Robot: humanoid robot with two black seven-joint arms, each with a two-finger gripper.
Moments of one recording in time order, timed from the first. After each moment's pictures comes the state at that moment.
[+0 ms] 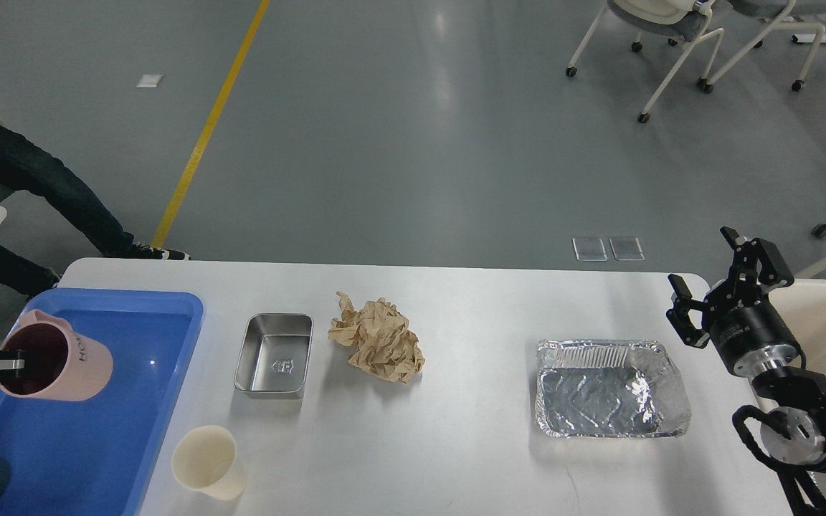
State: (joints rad) left arm -0.84 1.33 -0.08 -1.59 1.22 -0.39 0.18; right arm 0.08 -0.26 1.54 1.30 -0.60 0.15 0.08
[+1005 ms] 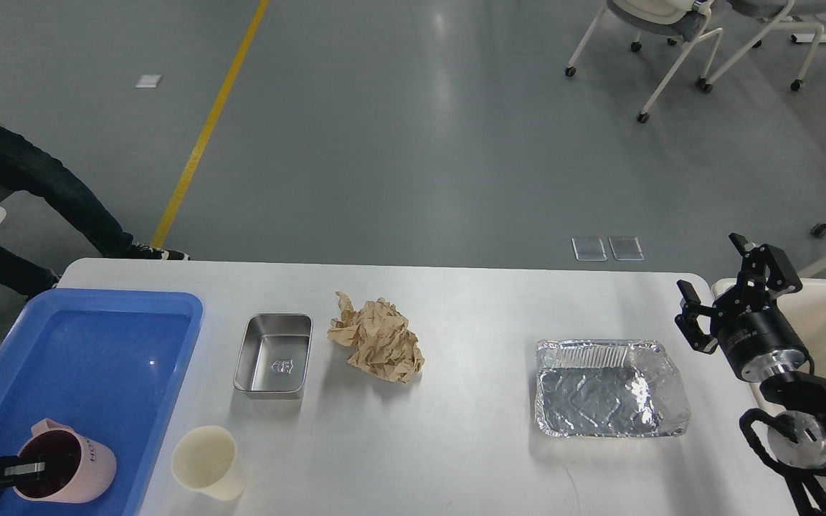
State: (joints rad) left arm -0.52 1.10 -0.09 -1.37 1.23 -0.23 0.16; right arm 0.07 -0.27 1.55 1.28 -0.60 0.15 0.08
